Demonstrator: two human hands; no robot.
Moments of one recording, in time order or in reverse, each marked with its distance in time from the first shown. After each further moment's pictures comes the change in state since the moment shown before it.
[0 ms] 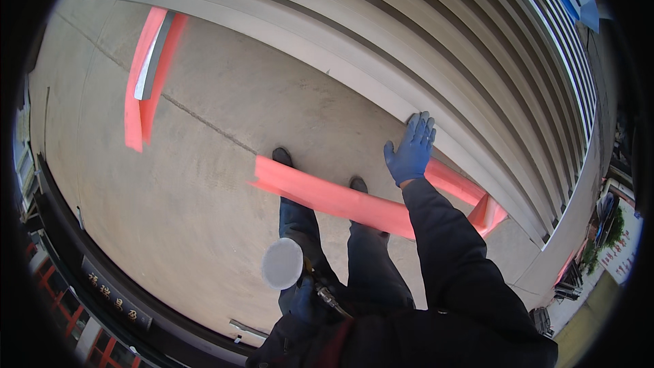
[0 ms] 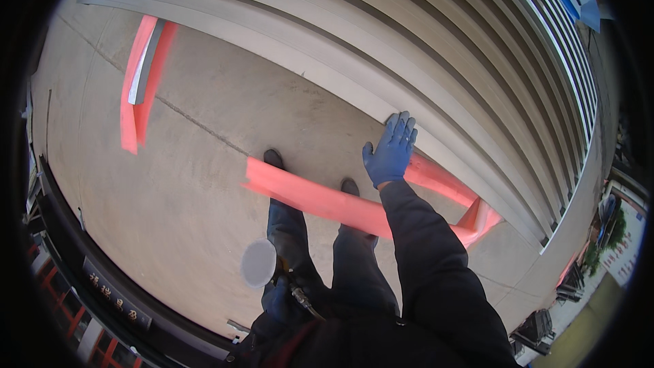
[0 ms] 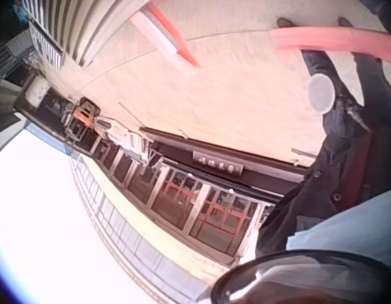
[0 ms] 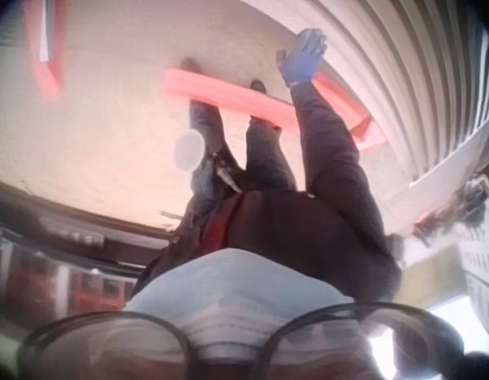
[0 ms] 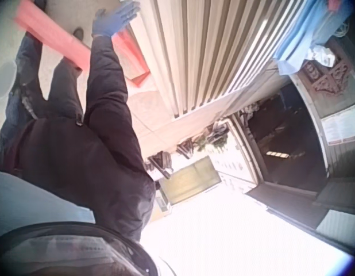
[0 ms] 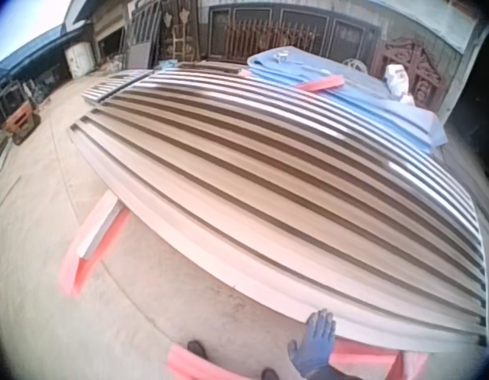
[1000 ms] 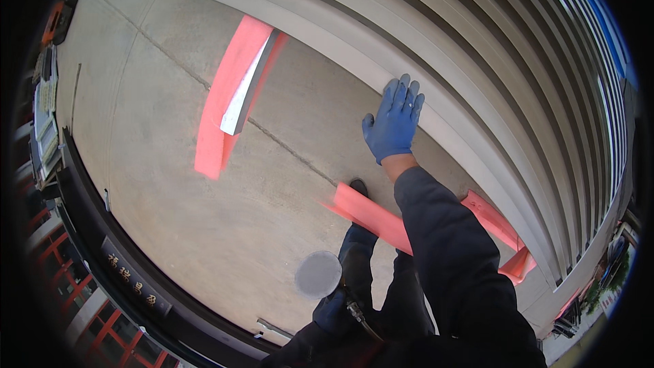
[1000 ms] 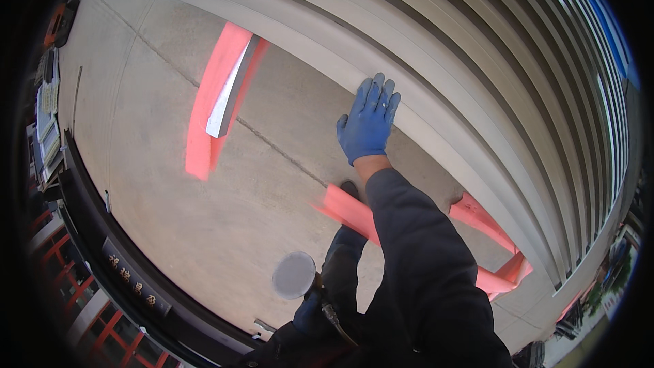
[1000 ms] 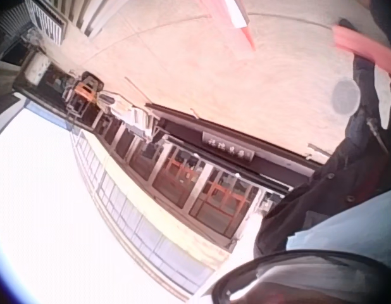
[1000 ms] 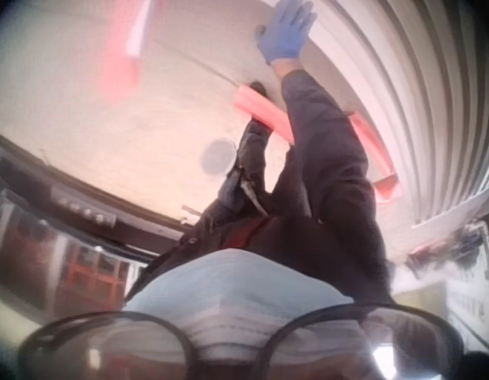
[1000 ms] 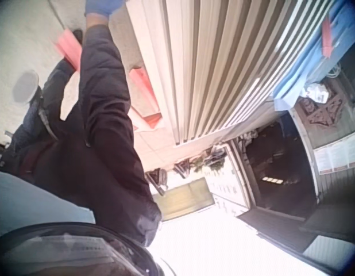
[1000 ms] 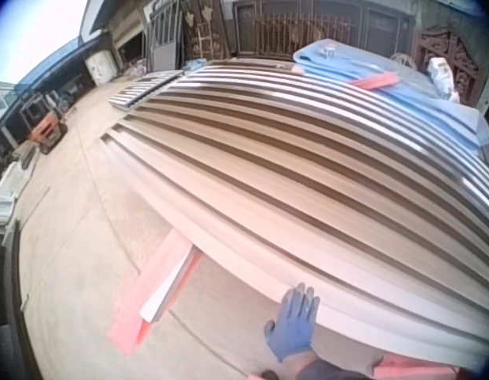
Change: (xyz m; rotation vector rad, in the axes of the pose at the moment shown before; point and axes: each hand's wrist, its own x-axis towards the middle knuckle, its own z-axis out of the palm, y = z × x) left_hand 0.043 0.291 -0.034 0.105 0.278 0.111; right_hand 0.265 -0.477 0.059 0.039 -0.050 -0.186
